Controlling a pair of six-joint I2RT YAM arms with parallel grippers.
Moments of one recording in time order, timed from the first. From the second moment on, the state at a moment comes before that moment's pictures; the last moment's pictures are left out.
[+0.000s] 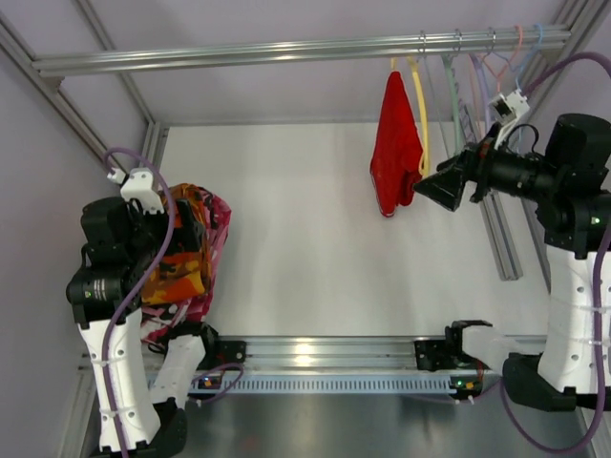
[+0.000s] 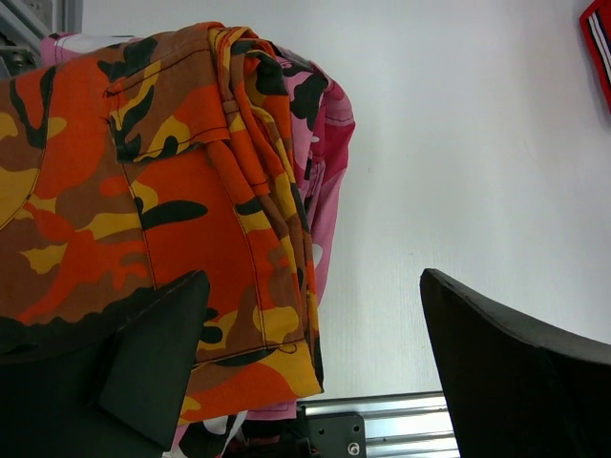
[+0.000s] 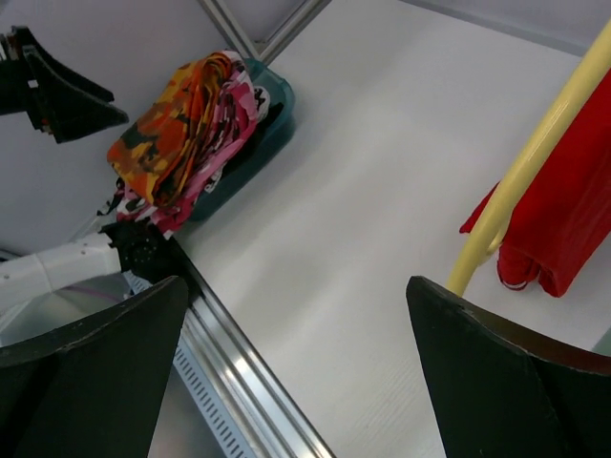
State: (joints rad) left arm 0.13 0.76 1.34 -1.13 0.21 -0.03; right arm 0.00 1.07 1.74 -1.08 -0.90 0.05
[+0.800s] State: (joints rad) left arm 0.13 0.75 1.32 -1.11 0.19 -0.03; right arm 0.04 1.32 1.69 -0.70 -0.68 0.27
